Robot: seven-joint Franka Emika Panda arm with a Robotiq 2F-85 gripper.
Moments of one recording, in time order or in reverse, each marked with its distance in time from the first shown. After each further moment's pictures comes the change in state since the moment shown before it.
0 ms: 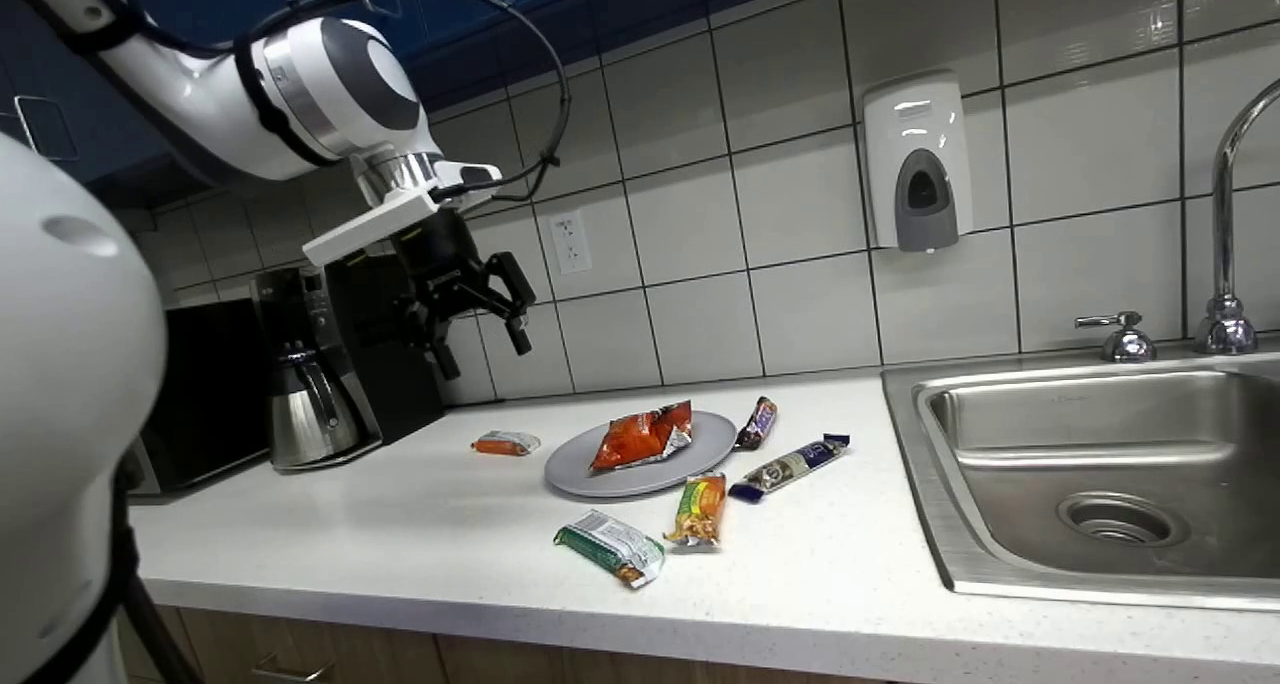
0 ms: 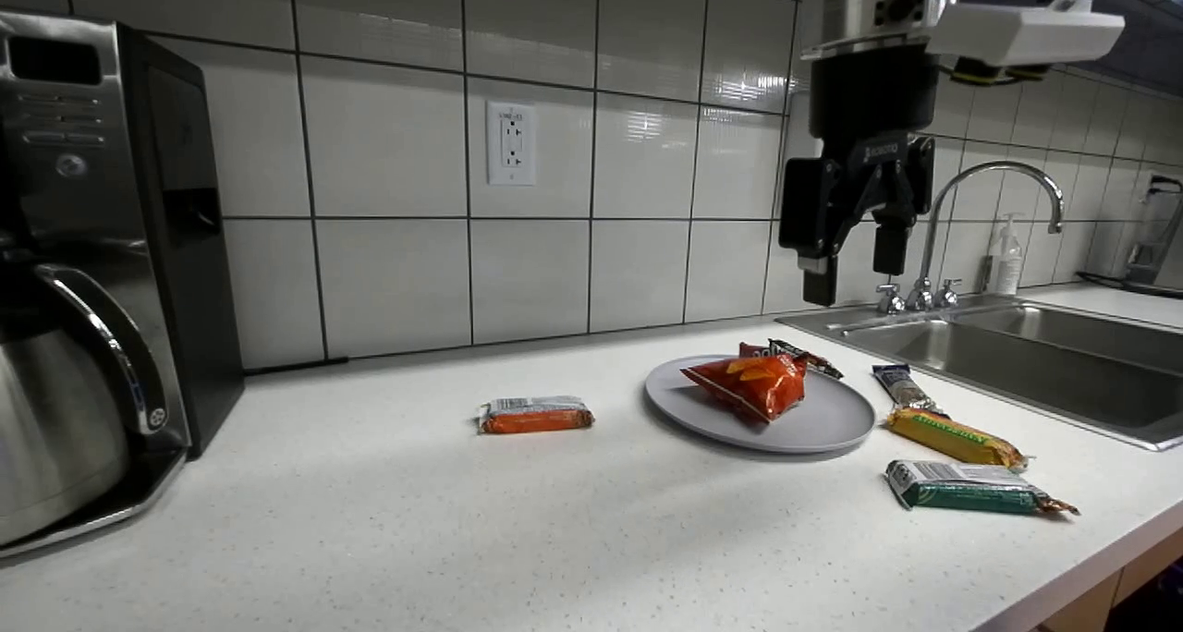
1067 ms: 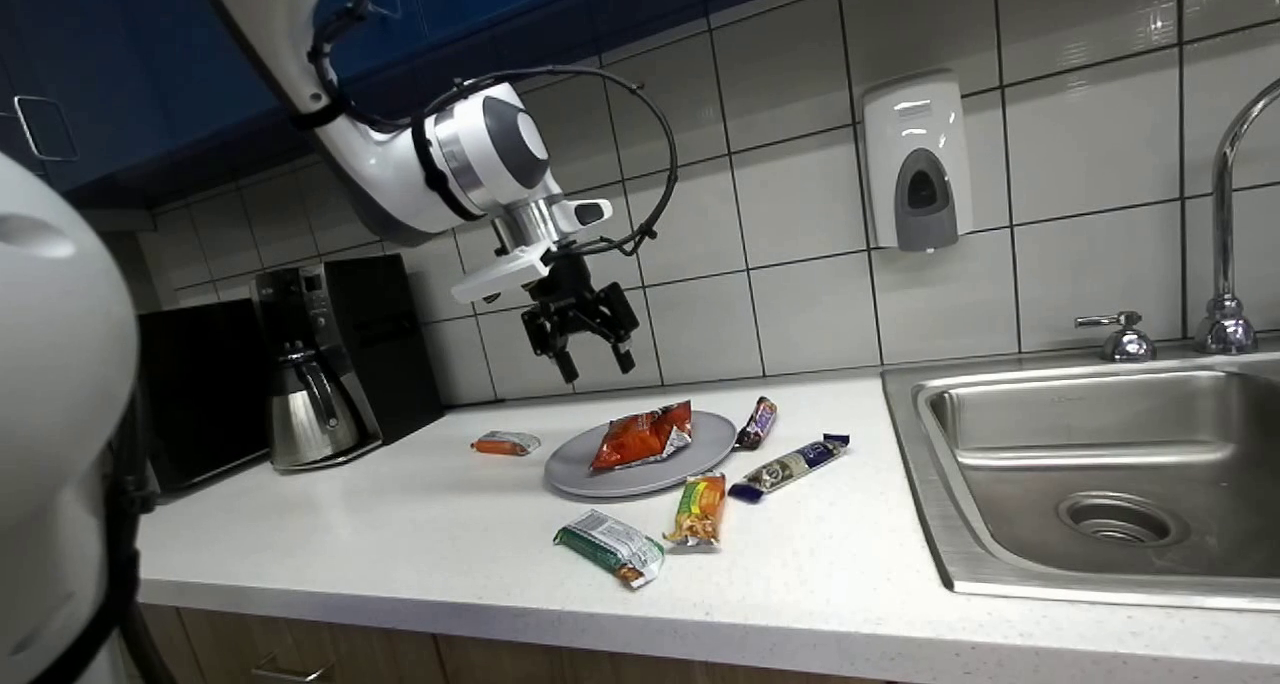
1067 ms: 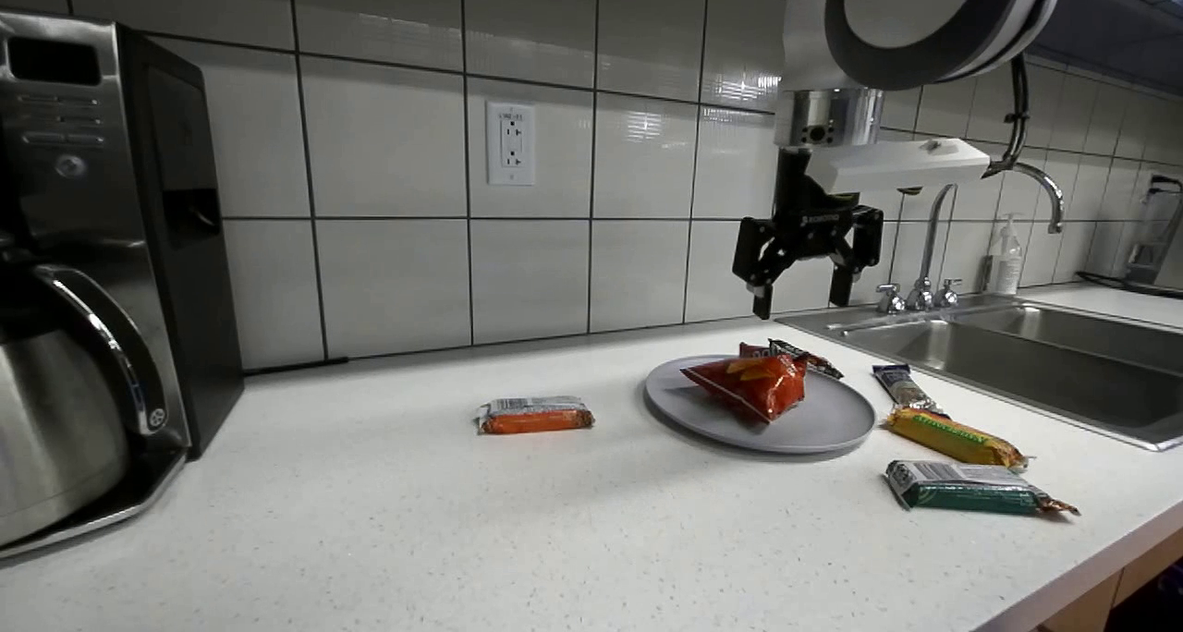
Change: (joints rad) arm -0.078 0.310 -0.129 0.159 -0.102 0.262 0.238
